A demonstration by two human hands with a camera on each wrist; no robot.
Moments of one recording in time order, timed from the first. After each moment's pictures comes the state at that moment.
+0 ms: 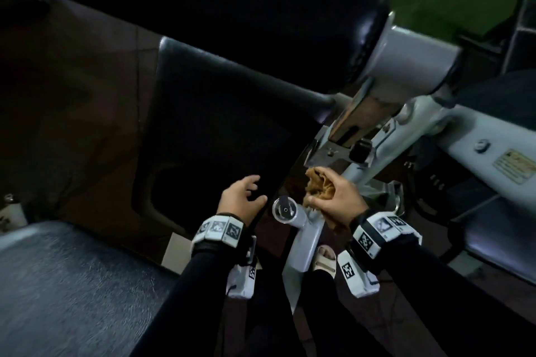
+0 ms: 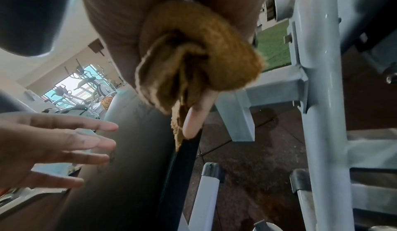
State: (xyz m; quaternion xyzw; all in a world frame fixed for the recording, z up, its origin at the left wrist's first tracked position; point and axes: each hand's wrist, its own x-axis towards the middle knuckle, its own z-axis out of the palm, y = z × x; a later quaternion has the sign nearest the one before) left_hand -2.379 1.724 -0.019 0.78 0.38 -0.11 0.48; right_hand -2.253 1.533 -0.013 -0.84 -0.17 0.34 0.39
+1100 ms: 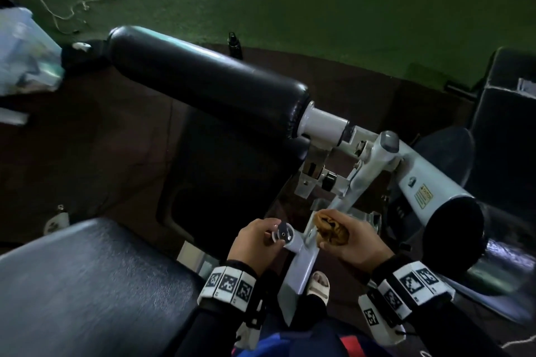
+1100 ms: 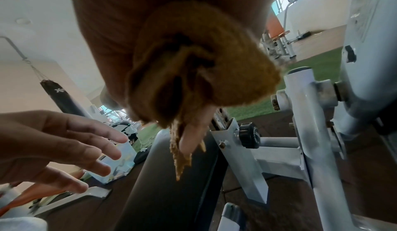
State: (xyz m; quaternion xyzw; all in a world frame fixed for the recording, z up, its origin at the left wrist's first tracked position) left_hand -2.401 1.625 0.131 0.83 0.32 -0.07 0.45; right_hand -2.258 1.442 0.153 -0.82 -0.32 0.33 0.35
